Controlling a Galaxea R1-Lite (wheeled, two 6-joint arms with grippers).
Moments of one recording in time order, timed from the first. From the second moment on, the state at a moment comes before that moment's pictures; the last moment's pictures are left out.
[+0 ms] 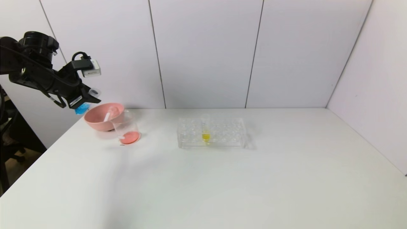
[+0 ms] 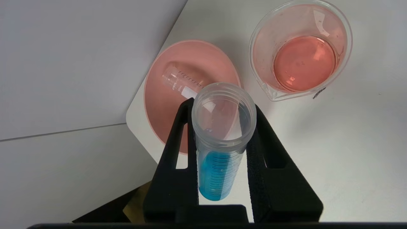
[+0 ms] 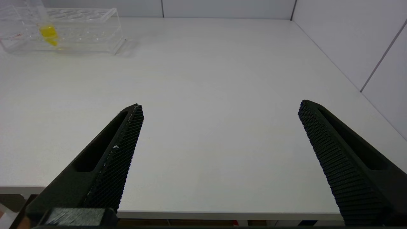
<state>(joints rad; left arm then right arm) 0.19 2.06 -2.00 0.67 -0.37 1.09 0.00 0.00 0.00 0.01 0.00 0.00</state>
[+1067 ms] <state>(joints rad) 0.13 2.08 -2.00 0.65 -0.25 1.20 0.00 0.00 0.00 0.01 0.00 0.00</state>
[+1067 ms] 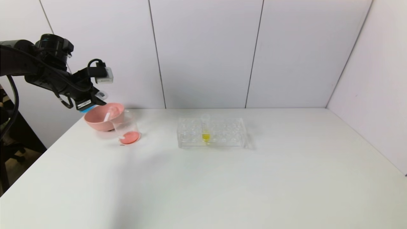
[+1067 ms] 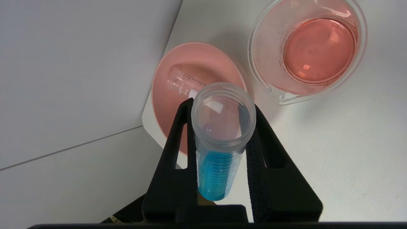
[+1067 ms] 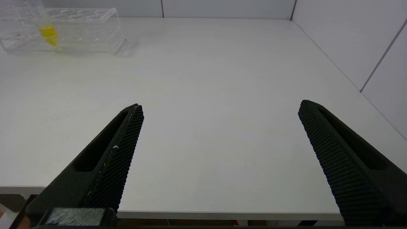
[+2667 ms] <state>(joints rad) 0.06 2.09 -2.00 0.66 -0.11 1.21 0.00 0.00 0.00 0.01 0.00 0.00</state>
